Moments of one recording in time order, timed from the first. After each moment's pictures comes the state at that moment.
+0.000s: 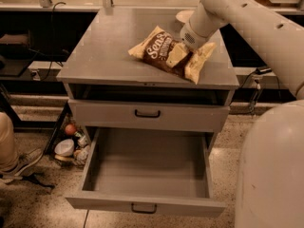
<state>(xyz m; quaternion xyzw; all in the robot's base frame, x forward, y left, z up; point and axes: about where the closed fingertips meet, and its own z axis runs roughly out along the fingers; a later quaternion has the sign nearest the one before) 0.749 -0.106 0.856 -0.42 0.86 0.04 0.27</state>
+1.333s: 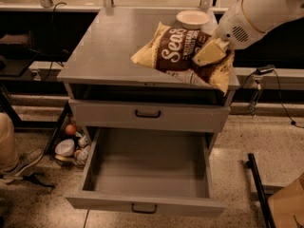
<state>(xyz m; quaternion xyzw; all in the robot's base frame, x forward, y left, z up) 0.585 -0.136 0.957 -0.50 0.80 0.09 0.32</state>
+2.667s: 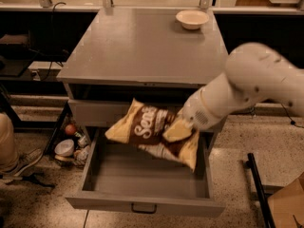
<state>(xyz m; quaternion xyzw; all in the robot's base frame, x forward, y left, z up) 0.487 -0.061 0.785 -0.50 0.81 0.22 0.22</state>
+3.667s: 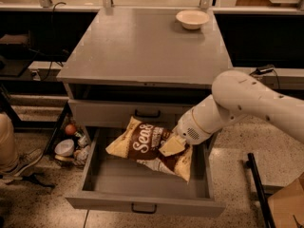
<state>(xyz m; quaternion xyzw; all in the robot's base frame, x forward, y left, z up) 0.479 -0.053 0.715 -0.49 0.82 0.25 0.18</state>
